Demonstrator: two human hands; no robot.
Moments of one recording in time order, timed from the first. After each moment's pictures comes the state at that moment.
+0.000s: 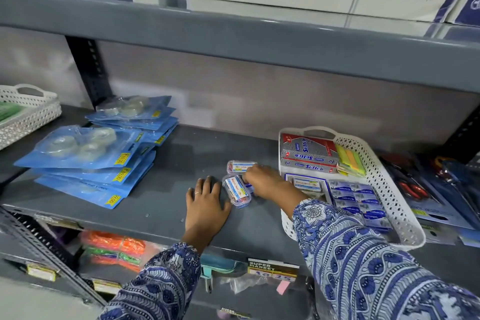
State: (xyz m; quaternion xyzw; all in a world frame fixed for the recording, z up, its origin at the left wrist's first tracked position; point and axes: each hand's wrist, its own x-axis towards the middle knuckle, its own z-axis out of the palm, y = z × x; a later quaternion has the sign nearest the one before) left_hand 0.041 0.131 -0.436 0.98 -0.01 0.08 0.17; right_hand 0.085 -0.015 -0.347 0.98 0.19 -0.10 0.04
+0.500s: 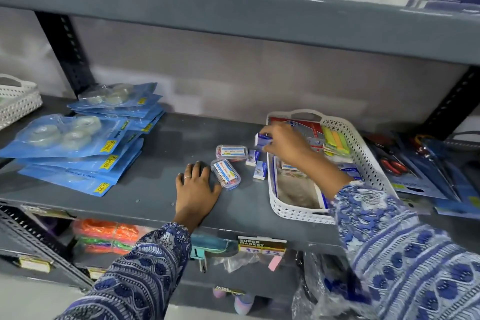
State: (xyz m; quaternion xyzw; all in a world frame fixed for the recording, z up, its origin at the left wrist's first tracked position) left_hand 0.041 0.132 -0.434 0.98 -0.01 0.06 0.17; right_hand 0.066 -0.069 -0.290 0.99 0.11 0.05 -0.11
